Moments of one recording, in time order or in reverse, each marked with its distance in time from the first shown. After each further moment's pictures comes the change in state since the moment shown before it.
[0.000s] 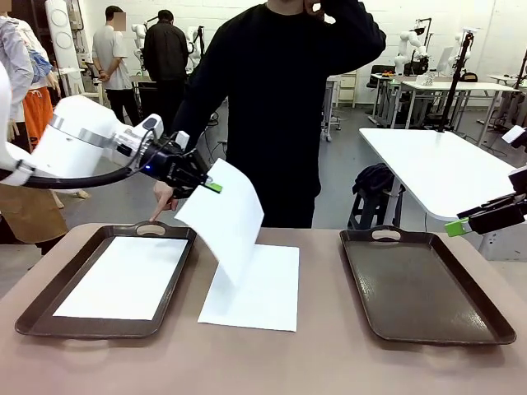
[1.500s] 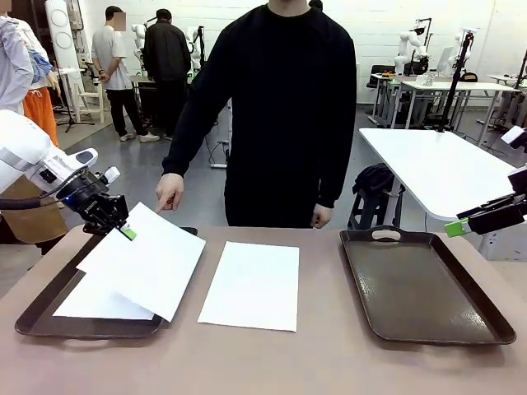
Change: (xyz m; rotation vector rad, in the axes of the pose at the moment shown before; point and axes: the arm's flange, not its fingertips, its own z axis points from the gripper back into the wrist) left arm -0.047 0.133 0.114 0.402 -0.019 0.152; right arm 0.000 0.000 -0.001 0.000 0.002 0.000
